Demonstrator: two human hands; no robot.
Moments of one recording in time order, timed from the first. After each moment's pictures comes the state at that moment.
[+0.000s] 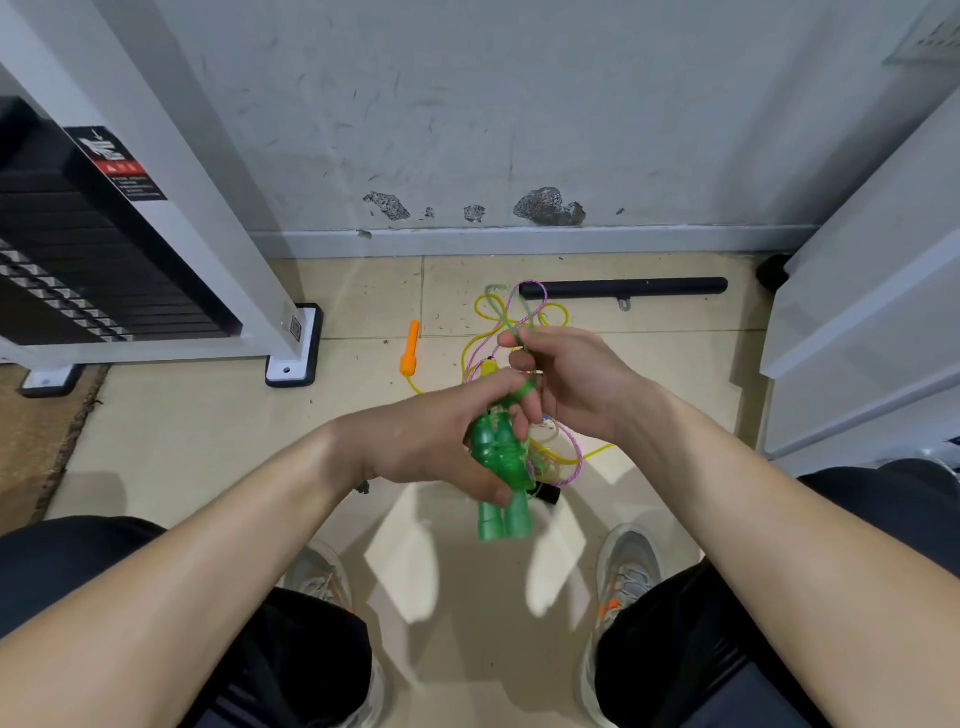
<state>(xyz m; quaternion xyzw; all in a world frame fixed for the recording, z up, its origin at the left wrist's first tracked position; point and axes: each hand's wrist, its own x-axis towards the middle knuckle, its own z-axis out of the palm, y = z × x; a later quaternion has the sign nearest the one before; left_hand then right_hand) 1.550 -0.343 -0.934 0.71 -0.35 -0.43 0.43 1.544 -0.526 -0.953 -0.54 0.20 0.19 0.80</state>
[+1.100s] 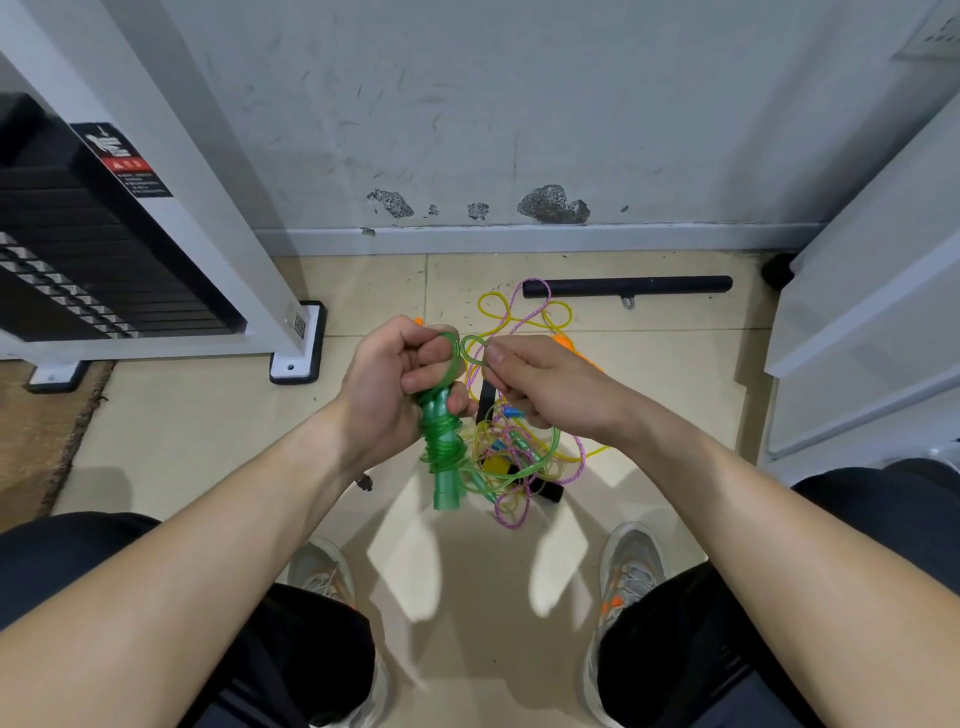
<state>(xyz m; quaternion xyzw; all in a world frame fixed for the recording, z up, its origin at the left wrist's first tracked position) 1.559 -0.339 -0.935 0.51 0.05 -0.35 0.78 1.529 -0.517 -0.947 -0.79 -0.06 0.19 0.58</state>
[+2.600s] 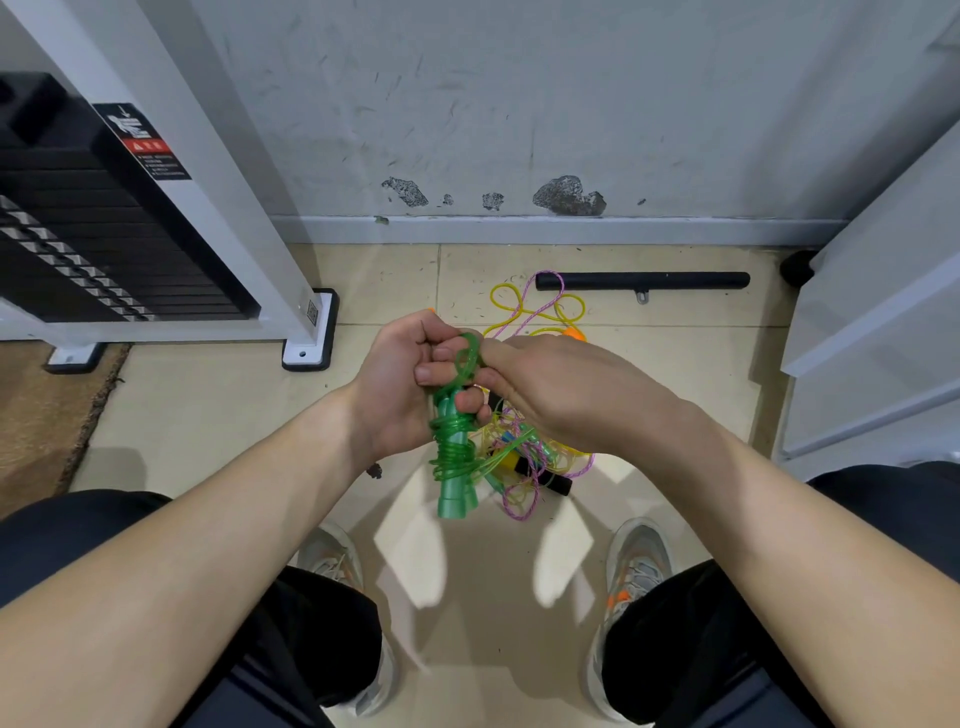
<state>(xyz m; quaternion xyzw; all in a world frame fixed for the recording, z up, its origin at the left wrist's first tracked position) 1.558 -0.334 -0.935 0.46 0.10 -0.42 0.78 1.522 -0.505 -0.927 -0.95 -0.24 0.09 0.17</state>
